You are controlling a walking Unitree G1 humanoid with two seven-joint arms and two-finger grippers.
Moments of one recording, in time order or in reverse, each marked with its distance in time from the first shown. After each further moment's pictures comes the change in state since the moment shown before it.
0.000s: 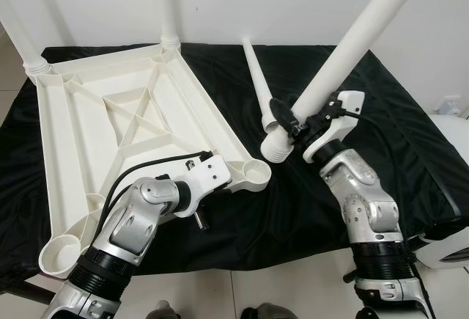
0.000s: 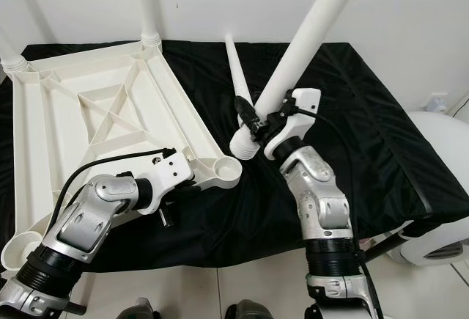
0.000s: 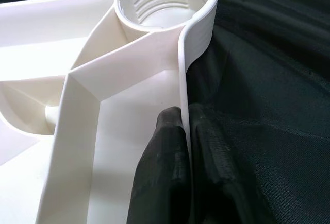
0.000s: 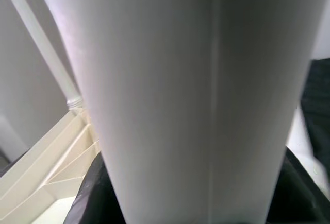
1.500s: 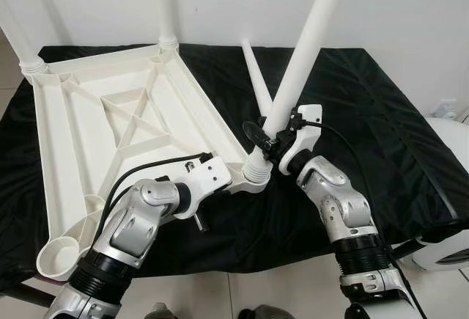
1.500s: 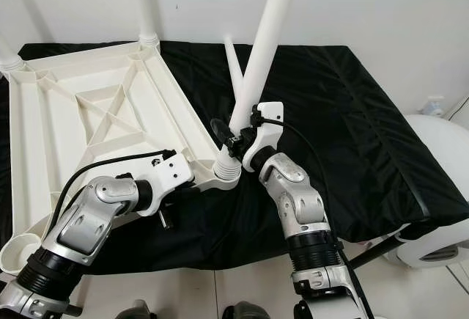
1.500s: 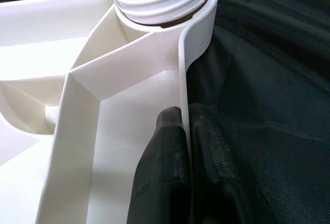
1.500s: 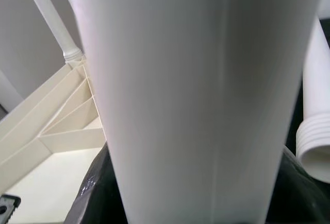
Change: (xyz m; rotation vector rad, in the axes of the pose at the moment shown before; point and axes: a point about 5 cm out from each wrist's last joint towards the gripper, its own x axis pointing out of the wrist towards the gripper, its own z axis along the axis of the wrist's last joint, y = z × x) left arm -0.001 -0.001 0.001 0.004 0.005 0.011; right arm 0.013 0.010 -0.035 -0.052 0.154 0.017
